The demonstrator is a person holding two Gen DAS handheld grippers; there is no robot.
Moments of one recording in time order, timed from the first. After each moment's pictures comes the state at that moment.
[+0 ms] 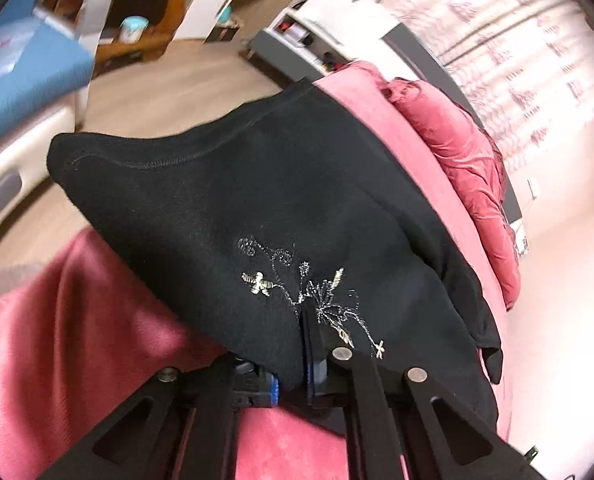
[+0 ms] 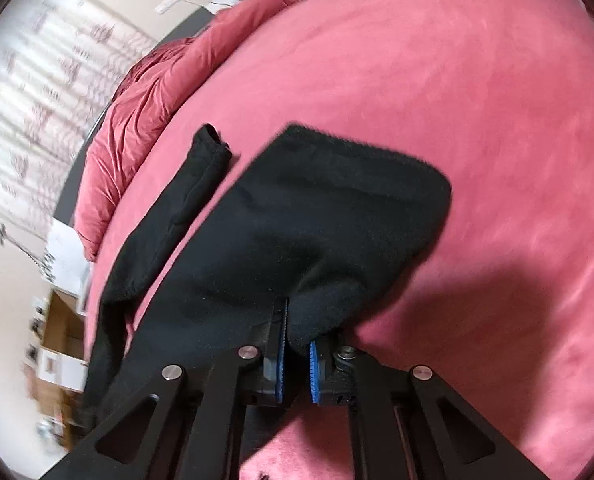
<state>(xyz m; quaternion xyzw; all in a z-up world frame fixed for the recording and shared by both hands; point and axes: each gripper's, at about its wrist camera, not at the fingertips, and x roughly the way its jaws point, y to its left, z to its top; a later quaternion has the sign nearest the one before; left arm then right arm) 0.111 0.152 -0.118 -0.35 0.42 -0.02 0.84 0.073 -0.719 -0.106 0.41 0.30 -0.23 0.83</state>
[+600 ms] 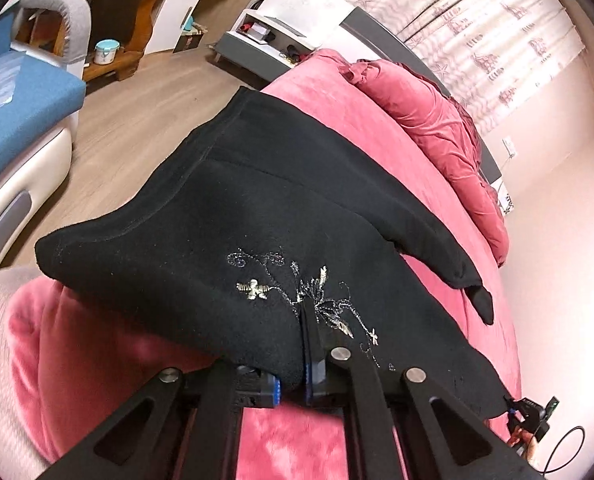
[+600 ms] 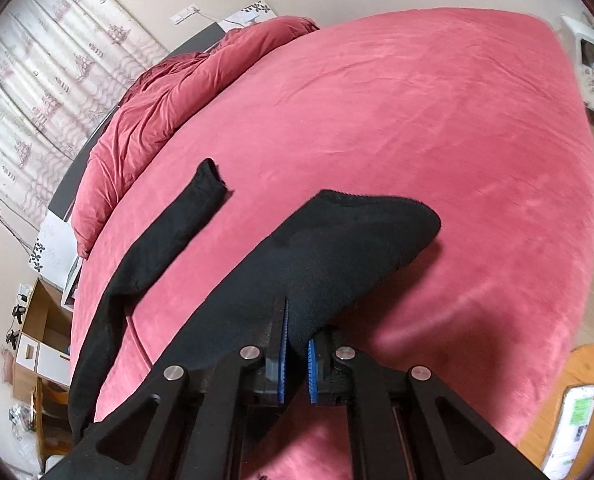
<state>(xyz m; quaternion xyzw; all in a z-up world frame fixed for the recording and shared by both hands) 0.032 0.149 -0.079 -0.30 0.43 -0.06 0.85 0.000 -0.722 -0.070 0.38 0.30 -0.26 0.84</state>
